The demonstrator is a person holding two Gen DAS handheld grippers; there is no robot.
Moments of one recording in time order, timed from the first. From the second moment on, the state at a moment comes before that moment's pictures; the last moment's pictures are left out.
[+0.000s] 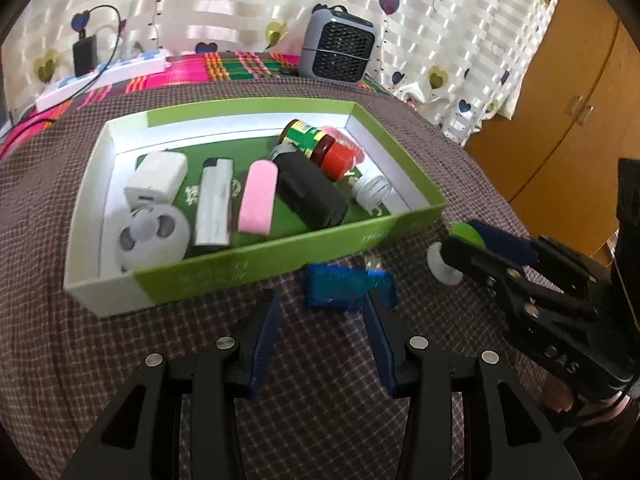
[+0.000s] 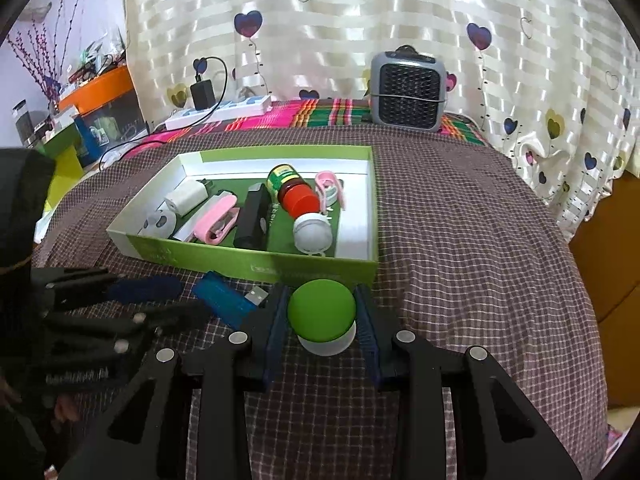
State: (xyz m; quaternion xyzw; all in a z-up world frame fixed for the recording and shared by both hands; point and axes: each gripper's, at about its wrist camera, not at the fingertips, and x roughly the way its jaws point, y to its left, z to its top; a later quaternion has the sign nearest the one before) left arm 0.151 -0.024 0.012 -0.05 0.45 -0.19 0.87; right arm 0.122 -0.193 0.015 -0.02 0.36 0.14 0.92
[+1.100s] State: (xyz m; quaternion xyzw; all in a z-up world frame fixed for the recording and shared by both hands) left arm 0.137 -0.080 0.021 0.06 0.43 -0.23 0.87; right arm 0.104 -0.239 0.014 0.01 0.35 0.11 0.93
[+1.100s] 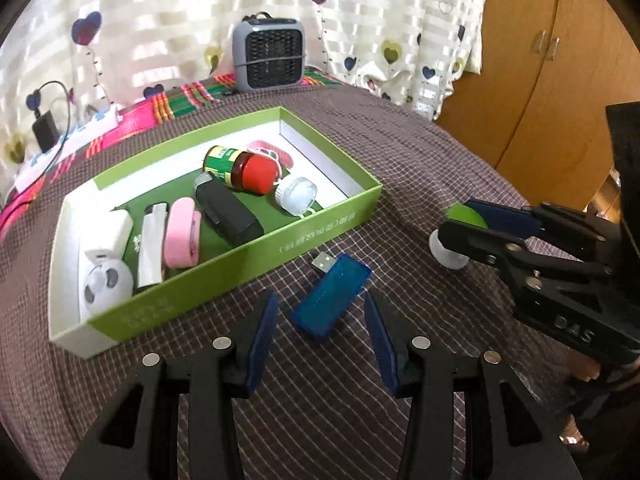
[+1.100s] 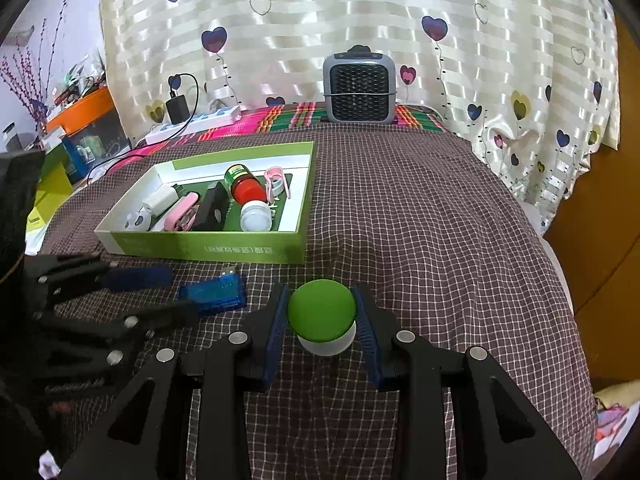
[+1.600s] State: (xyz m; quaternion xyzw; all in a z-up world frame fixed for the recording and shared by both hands) left arm 0.143 -0.105 0.010 0.08 0.45 -0.26 0.85; right arm 0.109 -0.246 0.009 0.01 0.36 0.12 0.93
